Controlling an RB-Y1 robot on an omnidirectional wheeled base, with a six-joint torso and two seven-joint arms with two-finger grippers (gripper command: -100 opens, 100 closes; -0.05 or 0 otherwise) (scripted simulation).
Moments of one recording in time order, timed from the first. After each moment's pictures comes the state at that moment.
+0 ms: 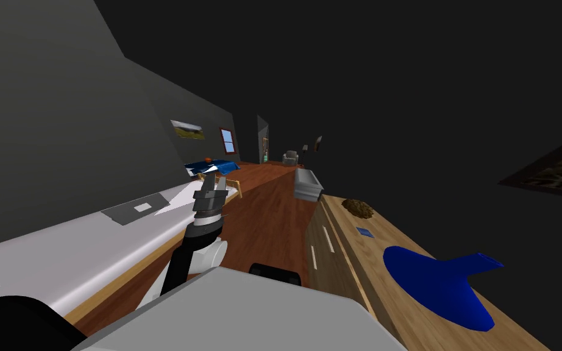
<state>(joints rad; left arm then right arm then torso) 0.52 -0.04 0.02 -2.40 0.01 -0.60 -0.16 1.48 -1.08 -0.54 -1.29 0.90 -0.86 -0.48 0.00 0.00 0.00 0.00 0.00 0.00</state>
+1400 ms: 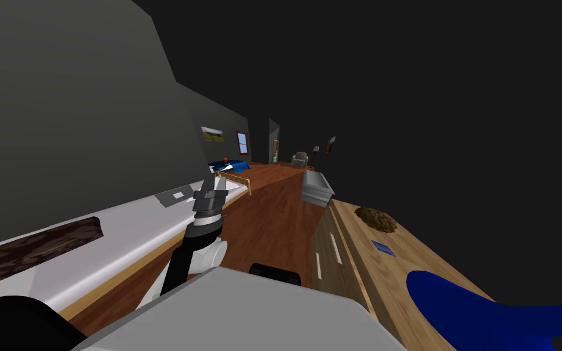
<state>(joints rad) 0.52 -0.04 0.03 -2.40 0.01 -0.60 -0.16 1.52 -0.90 -0.45 -1.13 1.01 -0.92 -0.31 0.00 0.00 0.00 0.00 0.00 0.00</state>
